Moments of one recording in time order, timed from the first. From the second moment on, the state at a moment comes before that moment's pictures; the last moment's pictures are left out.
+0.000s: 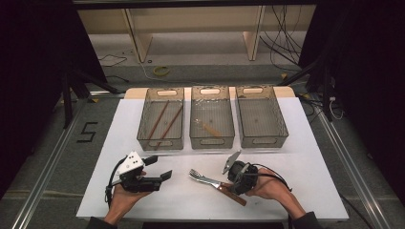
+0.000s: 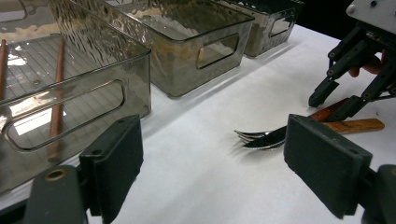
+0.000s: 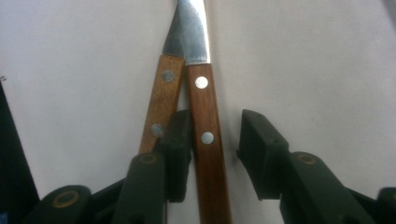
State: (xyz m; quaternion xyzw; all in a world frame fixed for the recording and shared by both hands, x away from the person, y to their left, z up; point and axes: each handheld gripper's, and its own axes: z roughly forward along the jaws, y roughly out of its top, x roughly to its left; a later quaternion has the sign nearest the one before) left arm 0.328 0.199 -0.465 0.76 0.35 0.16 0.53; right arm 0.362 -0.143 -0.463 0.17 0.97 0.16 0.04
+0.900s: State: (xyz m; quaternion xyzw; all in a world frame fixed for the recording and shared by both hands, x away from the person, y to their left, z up) left arm 0.329 0.200 -0.465 0.76 0.35 0.16 0.53; right arm 0.363 -0.146 -0.452 0.16 0.97 0.19 0.03
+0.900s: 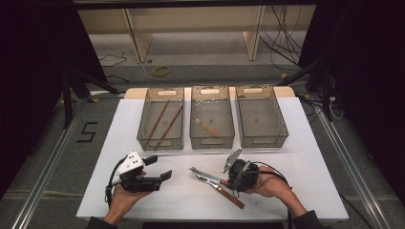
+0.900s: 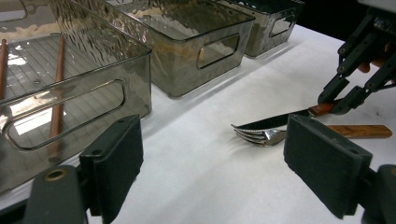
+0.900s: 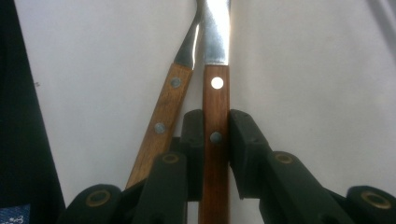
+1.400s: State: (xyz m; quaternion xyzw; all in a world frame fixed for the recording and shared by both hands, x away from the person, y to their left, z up) left arm 0.329 0.200 -0.465 0.75 0.35 0.16 0.53; right arm 0.375 -0.168 -0.426 0.21 0.94 0.26 0.05
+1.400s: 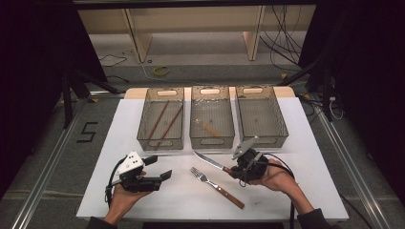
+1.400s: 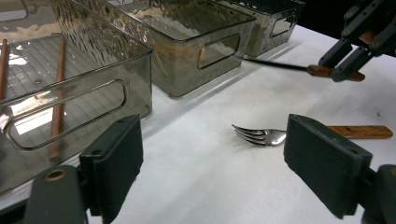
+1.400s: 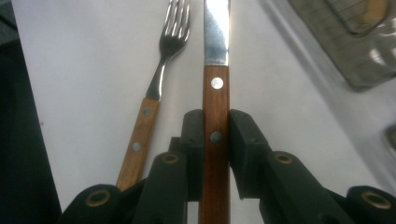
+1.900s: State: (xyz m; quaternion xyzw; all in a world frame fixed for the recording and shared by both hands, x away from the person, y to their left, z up) left arm 0.329 0.201 -0.465 0.75 0.35 0.16 0.53; right arm 0.395 -0.182 -0.407 0.26 0.92 0.30 0.08
